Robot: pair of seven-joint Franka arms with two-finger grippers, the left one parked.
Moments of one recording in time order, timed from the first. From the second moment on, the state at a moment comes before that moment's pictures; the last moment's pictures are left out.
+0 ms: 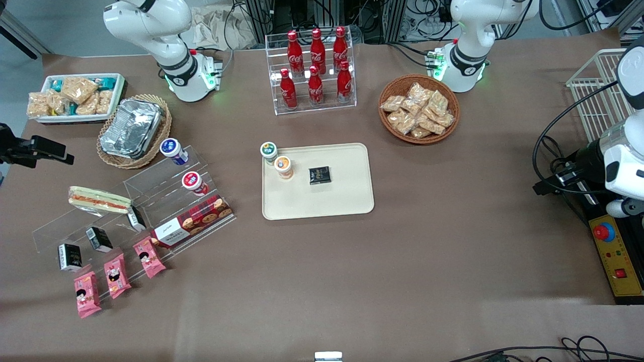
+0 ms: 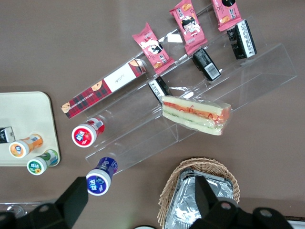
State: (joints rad) arm 0.11 0.03 -0.30 -1.58 0.10 1.50 -0.17
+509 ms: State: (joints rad) arm 0.14 0.03 -0.30 -1.57 0.10 1.51 -0.17
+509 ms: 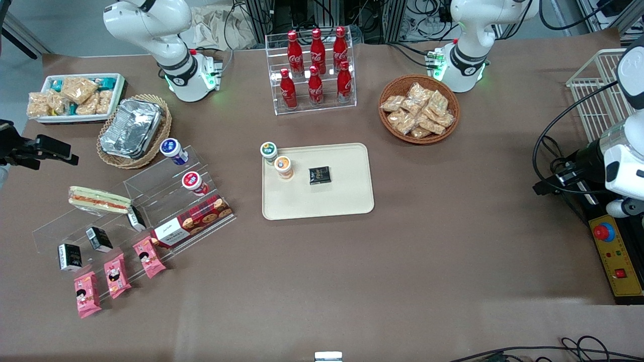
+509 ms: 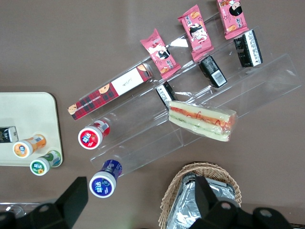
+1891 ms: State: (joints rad) arm 0.05 0.12 -0.34 -1.75 0.06 1.70 -1.43
